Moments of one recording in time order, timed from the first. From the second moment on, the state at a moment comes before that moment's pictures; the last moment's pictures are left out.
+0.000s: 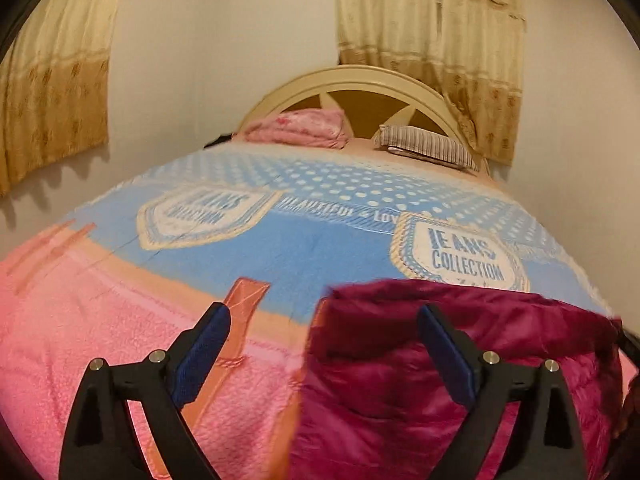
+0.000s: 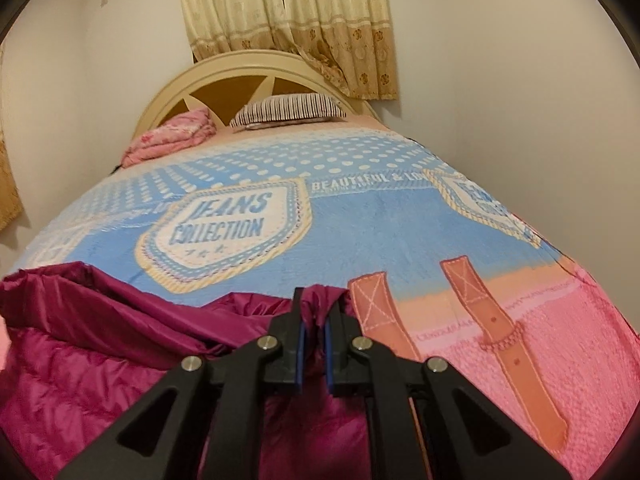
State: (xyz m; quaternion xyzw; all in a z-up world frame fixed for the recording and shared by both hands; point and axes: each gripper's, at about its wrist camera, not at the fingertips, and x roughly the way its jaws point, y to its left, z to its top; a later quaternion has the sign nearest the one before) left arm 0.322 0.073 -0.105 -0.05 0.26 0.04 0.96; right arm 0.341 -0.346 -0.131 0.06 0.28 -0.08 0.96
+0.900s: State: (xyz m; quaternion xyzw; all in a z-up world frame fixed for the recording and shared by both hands) left arm 0.372 0.023 -0.154 -0.01 0.33 0.04 0.94; right arm 0.359 -0.275 -0.175 0.00 0.34 -0.11 0.93
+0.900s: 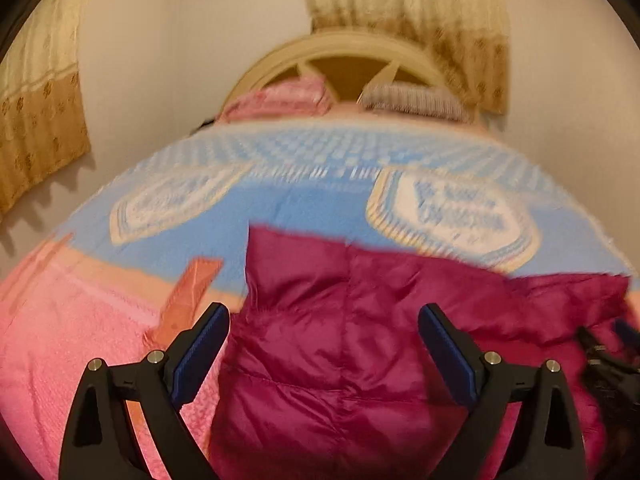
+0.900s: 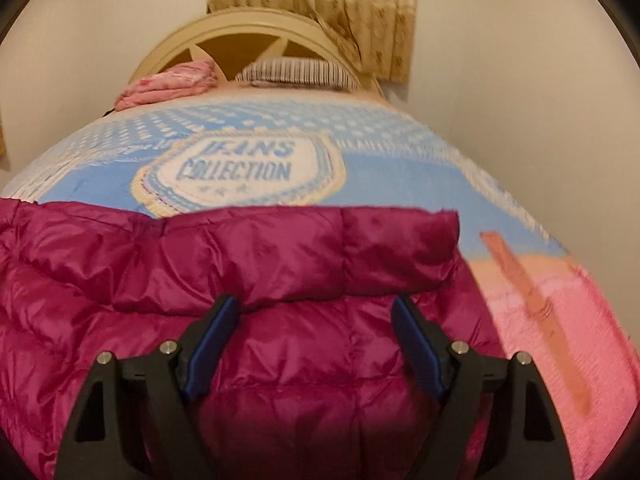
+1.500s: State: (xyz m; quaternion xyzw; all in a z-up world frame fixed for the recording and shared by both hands) left arm 0.411 0.019 -0.205 0.00 0.39 0.06 0.92; right arm 0.370 -0.275 -0.190 0.00 0.37 -0.12 0.92
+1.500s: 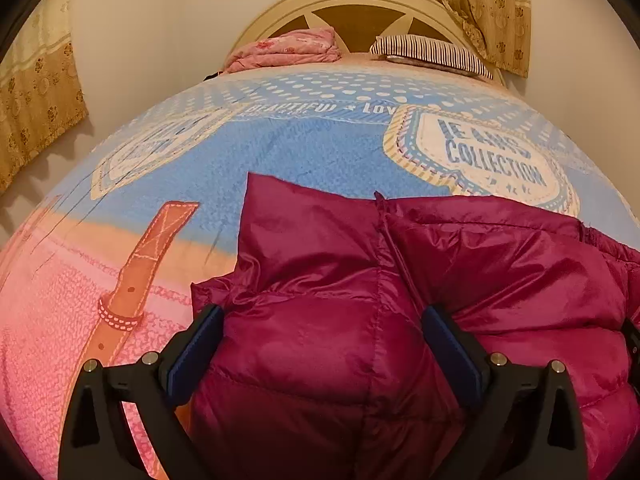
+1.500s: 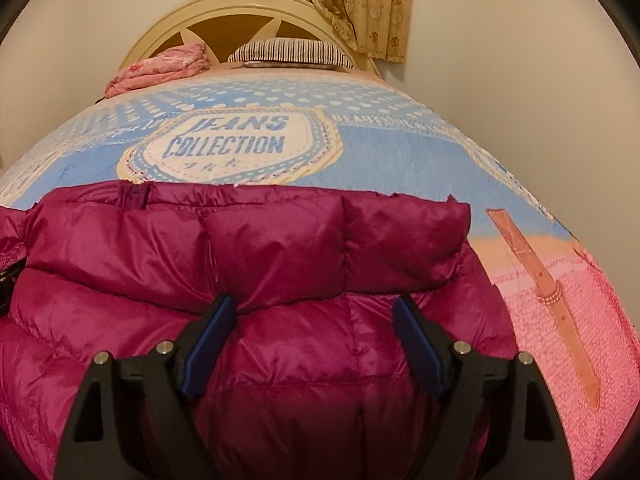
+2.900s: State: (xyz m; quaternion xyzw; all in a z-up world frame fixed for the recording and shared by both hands) left arm 0.422 0.013 -0.218 0.01 0.43 0.06 0.90; right arm 0.385 -0.274 -0.204 -0.02 0.42 -0.14 0.90
